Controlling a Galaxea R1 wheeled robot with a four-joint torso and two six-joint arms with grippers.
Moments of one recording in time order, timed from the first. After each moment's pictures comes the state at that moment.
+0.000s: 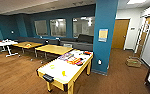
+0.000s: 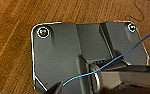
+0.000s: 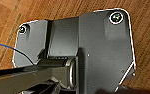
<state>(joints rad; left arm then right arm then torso) 1.52 3.04 -2.80 0.83 -0.09 -0.78 -1.52 3.05 -2.76 0.07 0.00 -0.08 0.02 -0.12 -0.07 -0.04</state>
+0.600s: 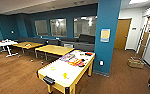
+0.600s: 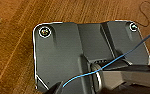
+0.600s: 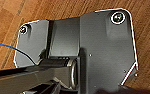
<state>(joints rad) 1.53 3.03 -2.80 0.83 -0.09 -0.78 -1.52 3.06 -2.76 0.07 0.00 -0.08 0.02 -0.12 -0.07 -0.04</state>
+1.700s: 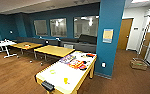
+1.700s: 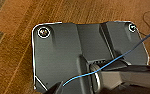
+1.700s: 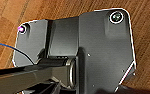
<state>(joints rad) 1.52 3.04 -2.80 0.83 -0.10 -0.78 -1.52 3.05 -2.76 0.07 0.00 -0.08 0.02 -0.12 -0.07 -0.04</state>
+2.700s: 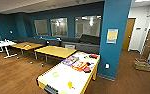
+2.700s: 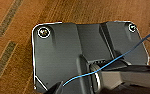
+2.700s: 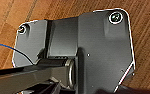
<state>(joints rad) 1.52 3.03 -2.80 0.83 -0.10 -0.78 -1.52 3.05 -2.76 0.07 0.00 -0.08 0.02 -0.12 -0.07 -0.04</state>
